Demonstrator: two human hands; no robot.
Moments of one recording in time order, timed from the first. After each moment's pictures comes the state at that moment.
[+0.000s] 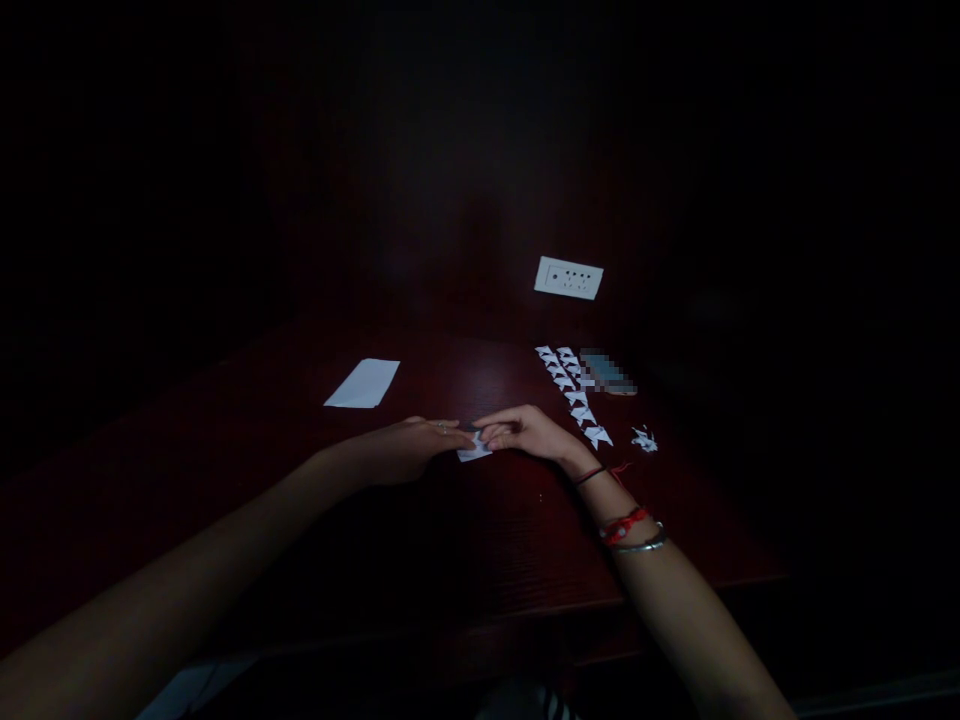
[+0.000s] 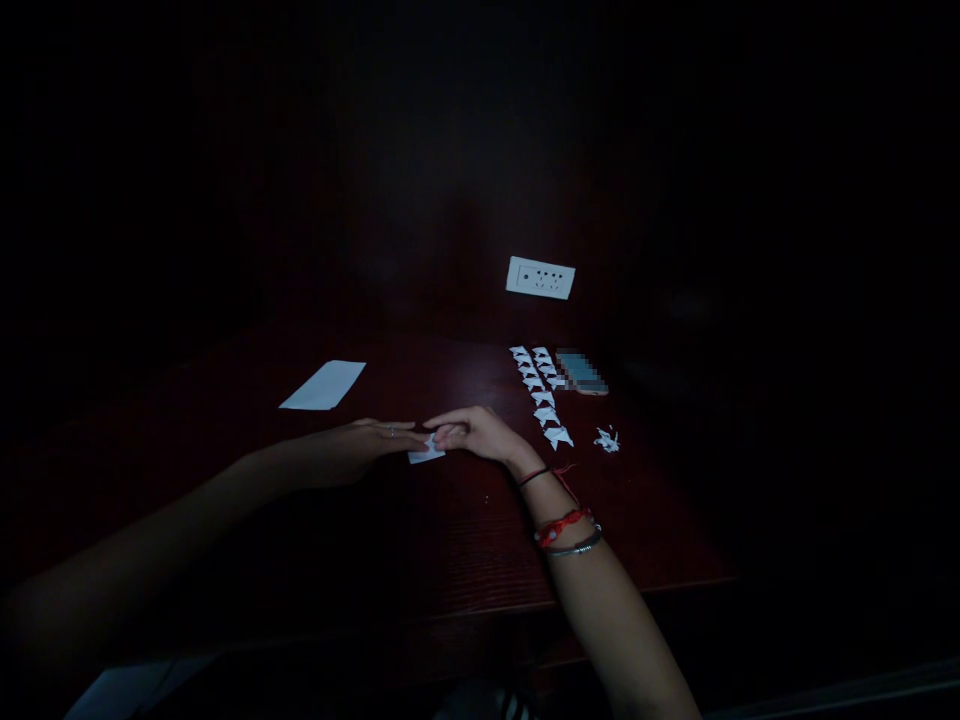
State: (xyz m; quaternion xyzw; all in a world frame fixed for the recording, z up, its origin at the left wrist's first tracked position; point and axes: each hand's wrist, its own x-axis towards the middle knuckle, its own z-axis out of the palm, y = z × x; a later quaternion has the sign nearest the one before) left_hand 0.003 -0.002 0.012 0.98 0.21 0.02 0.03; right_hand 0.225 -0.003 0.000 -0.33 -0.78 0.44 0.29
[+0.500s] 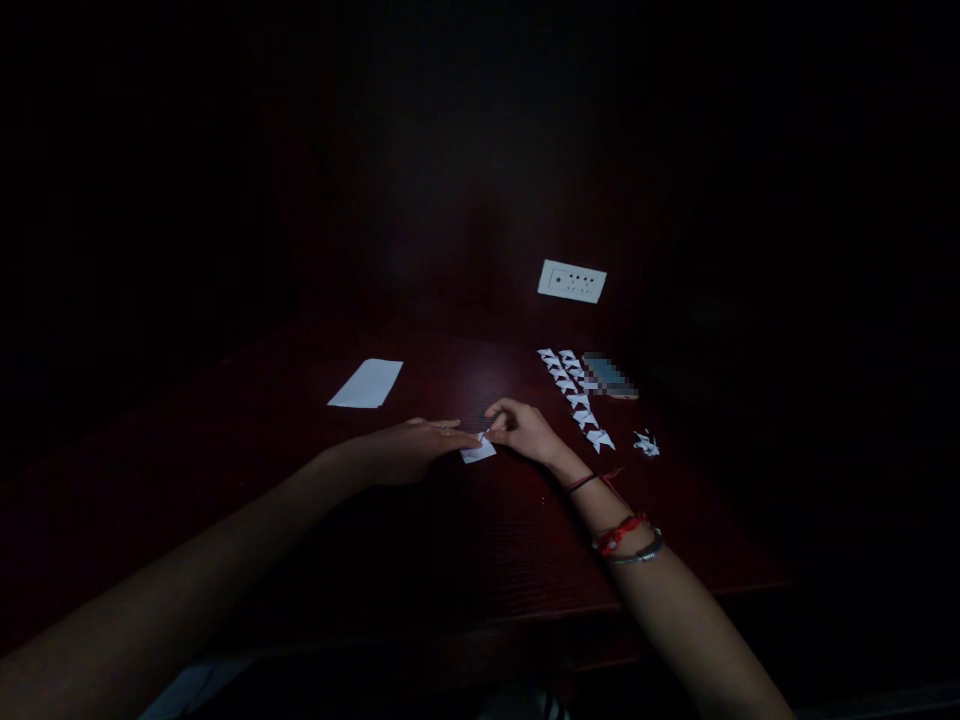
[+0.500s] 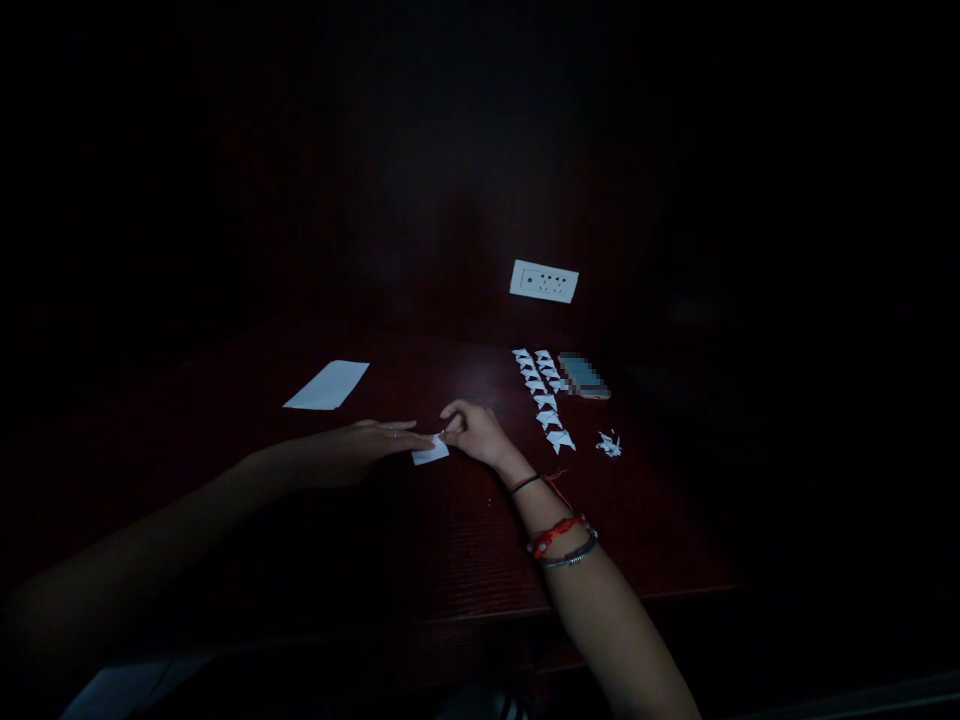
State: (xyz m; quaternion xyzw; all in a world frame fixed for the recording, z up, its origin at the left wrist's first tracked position) left_hand 0.007 -0.008 0.019 0.97 0.24 0.01 0.05; right_hand 0.215 -0.002 -0.004 -0.46 -0.77 0.27 0.34
